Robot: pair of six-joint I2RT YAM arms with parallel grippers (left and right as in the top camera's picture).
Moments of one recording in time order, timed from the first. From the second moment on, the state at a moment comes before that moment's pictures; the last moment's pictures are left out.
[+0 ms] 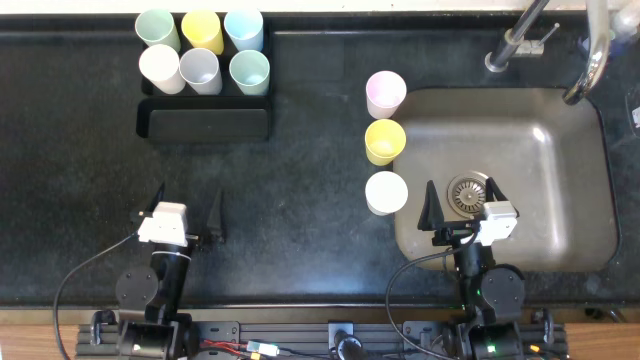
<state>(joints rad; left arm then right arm) -0.07 0.01 0.01 -0.07 0.07 0.01 0.14 0.02 0.02 -0.01 0.05 0.12</state>
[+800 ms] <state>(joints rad) -0.07 0.02 0.02 -0.07 0.02 -0.01 0.14 0.02 0.02 -0.01 0.05 0.12</state>
